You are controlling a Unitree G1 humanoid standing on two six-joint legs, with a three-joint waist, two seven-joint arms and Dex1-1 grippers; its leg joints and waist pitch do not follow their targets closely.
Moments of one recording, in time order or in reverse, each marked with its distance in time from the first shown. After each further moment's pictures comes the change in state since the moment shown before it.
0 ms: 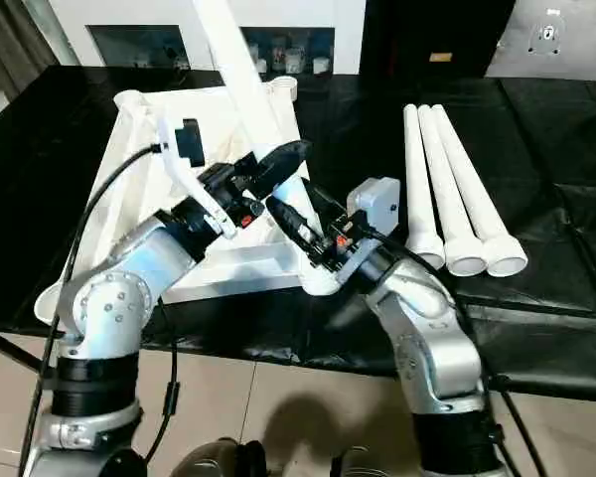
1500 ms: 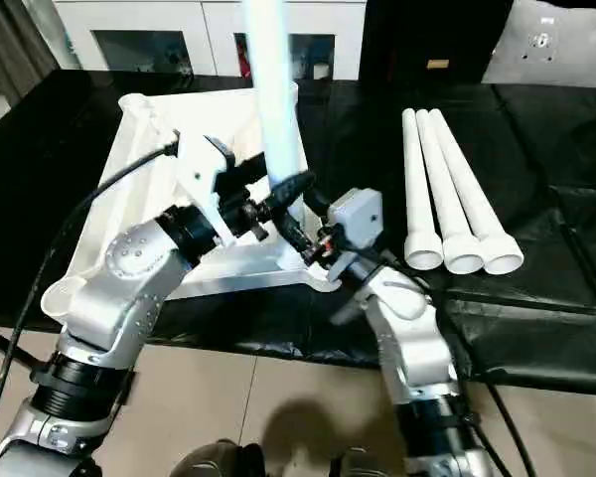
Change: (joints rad) left arm 0.019 0.242 -0.287 0.099 0.422 -0.485 -0.154; right arm -0.051 0.034 0.062 0.266 -0.182 -0.345 -0.033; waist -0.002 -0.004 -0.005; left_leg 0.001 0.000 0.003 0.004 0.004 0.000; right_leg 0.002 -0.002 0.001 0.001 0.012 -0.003
